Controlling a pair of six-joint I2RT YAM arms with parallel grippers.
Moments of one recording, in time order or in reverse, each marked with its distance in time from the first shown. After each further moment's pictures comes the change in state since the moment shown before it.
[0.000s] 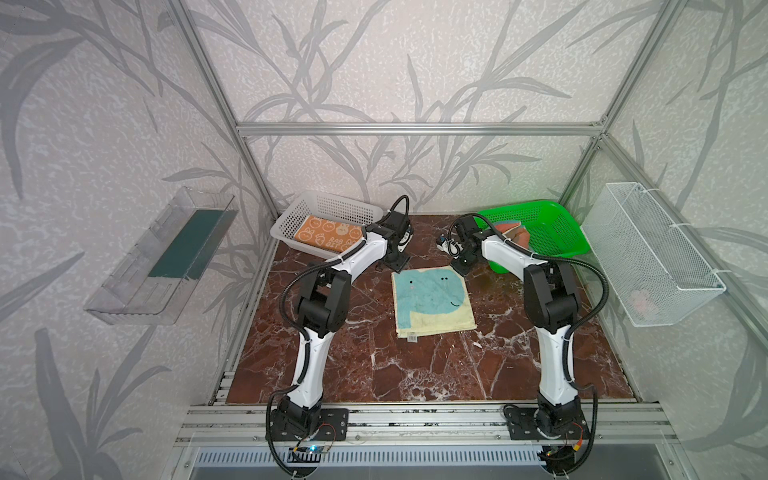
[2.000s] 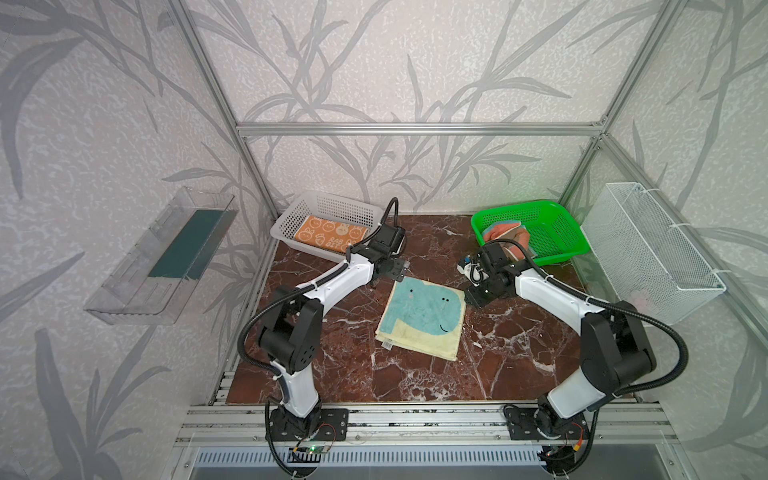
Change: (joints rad) left arm -0.055 -0.345 -0.390 0.266 -0.083 -0.166; right arm 0.014 -0.522 -0.583 0.041 -0.123 0.343
